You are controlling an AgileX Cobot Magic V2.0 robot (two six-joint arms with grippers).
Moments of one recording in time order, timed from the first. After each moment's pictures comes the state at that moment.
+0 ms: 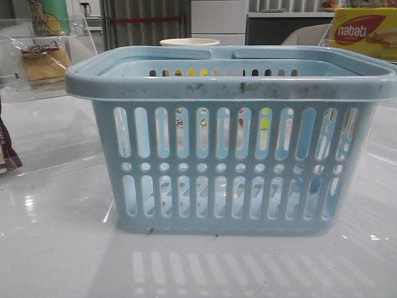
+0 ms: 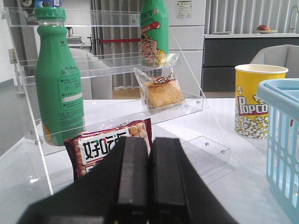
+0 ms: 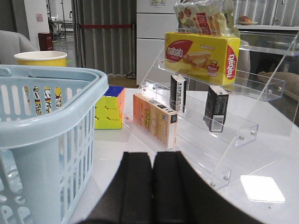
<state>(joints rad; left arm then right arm) -0.05 0.00 0.01 -0.07 0.02 0.10 0.01 -0.01 0.03 0.02 0.00 0.02</state>
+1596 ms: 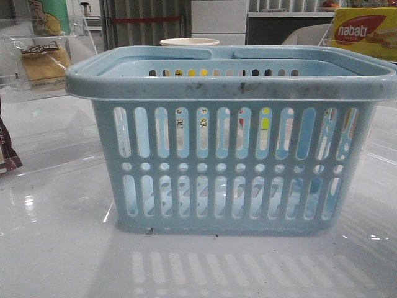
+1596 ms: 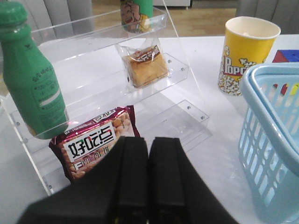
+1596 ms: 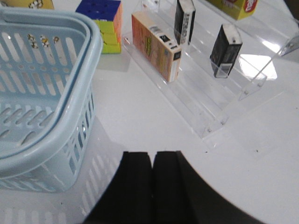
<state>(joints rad) -0.05 0.58 -0.69 -0.08 0.57 0.10 0.01 0.63 -0.65 0.02 0.59 0.02</state>
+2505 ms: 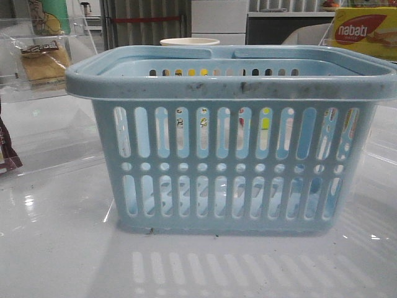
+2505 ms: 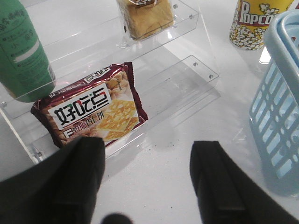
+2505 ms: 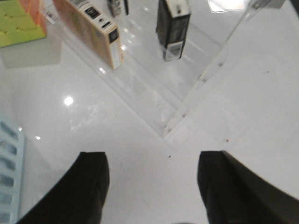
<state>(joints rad) -0.05 0.75 -0.69 -0.08 0.57 0.10 -0.20 1.09 -0.85 0.02 0.52 0.06</state>
